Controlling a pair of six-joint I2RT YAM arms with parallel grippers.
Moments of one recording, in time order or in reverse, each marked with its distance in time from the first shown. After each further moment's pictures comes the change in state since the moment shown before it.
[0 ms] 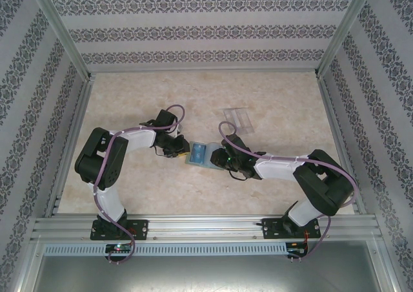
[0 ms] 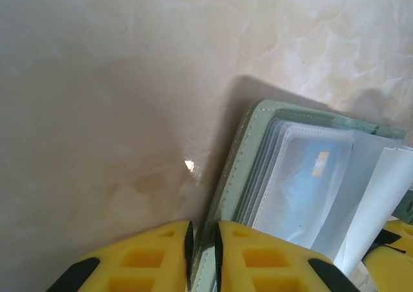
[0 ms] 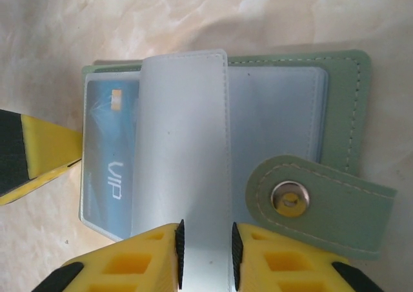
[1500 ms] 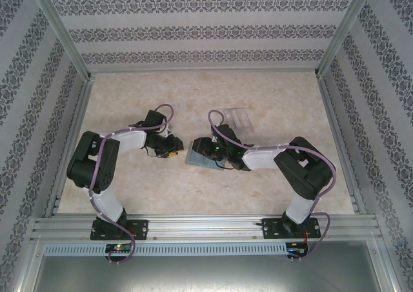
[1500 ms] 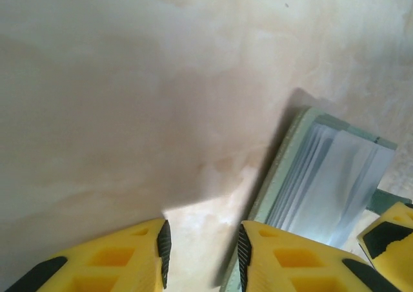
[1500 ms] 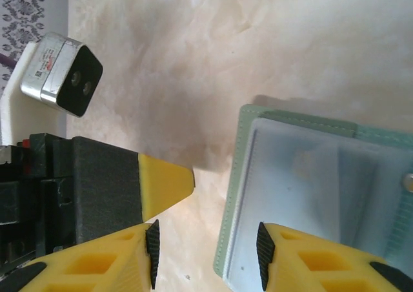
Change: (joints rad) left arm 0.106 -0.072 -0.077 0.005 0.026 0.000; right arm -0.006 0.204 0.152 0.275 -0.195 0.049
